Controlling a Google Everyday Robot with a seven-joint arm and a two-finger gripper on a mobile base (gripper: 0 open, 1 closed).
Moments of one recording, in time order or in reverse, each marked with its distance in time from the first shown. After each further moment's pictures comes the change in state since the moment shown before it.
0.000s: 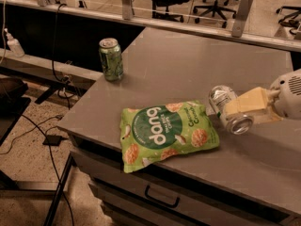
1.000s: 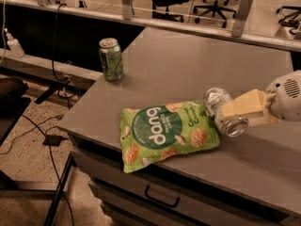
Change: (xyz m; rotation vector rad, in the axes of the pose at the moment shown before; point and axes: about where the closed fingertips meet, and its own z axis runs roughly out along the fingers) arm -0.007 -0.002 0.007 -0.001 -0.041 -0.026
